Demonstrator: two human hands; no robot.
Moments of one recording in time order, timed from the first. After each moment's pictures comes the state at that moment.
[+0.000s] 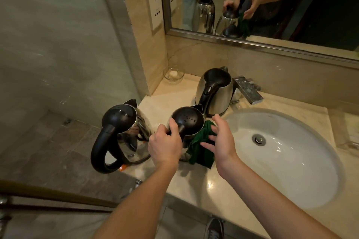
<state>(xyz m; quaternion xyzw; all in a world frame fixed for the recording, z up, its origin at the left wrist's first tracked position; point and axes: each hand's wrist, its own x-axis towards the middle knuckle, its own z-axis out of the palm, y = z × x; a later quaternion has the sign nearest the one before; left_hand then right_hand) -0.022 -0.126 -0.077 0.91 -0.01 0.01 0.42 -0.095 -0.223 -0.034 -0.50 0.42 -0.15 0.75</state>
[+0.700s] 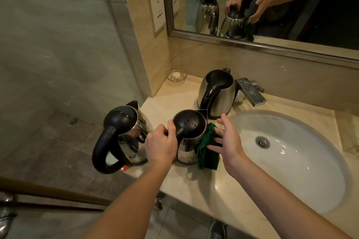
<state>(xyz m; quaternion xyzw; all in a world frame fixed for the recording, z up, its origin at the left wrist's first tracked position) -0.011 -0.118 -0.075 0.91 -0.05 -0.01 0.40 -0.096 -0.247 -0.038 -0.51 0.43 -0.09 0.74</state>
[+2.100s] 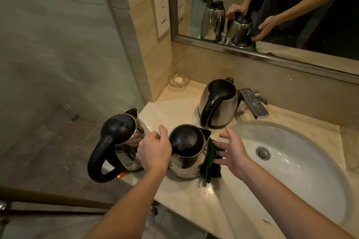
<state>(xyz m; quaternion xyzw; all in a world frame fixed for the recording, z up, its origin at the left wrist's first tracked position) 0.006 -0.130 -0.066 0.92 0.08 0.01 0.38 -0.078 -0.302 -0.072 -0.47 0.48 0.02 0.75</state>
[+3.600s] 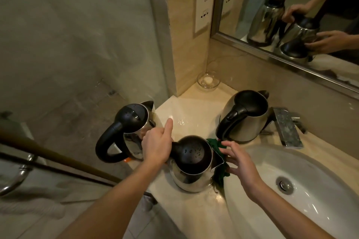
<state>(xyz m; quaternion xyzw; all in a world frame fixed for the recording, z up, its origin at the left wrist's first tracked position) 0.022 -0.128 -0.064 0.90 0.07 -0.02 0.43 -0.068 -0.332 -0.091 -0.64 0.27 0.08 0.71</state>
